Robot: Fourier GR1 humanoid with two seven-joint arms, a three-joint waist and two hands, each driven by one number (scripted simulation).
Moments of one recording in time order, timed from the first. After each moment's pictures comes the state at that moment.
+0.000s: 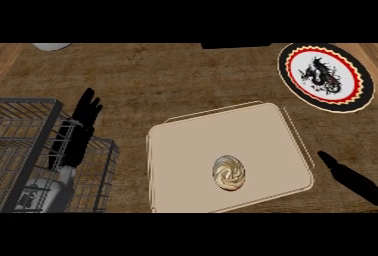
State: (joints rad) left arm -0.19 0.41 -0.26 -1.42 0.36 0.35 0.06; right arm 0.18 -0.28 -0.10 -1.86 0.20 -0.50 0.02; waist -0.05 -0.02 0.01
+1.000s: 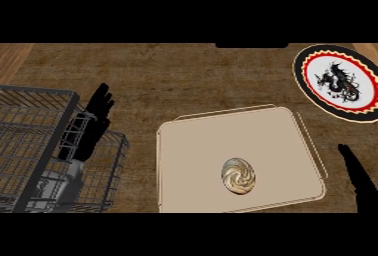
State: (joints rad) left arm -0.24 0.36 -0.25 -1.40 0.36 0.26 0.09; right arm 0.32 -0.42 0.28 -2.22 0.66 -0.17 0.78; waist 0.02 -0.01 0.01
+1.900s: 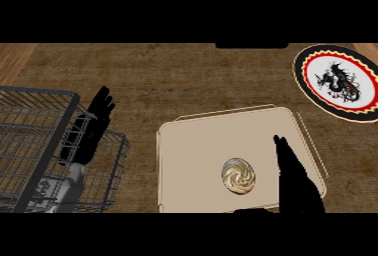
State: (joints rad) left arm -0.21 0.34 -0.24 -1.42 0.32 0.26 0.11; right arm 0.09 -0.14 0.53 -2.06 0.92 -0.04 1.05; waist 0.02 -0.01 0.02
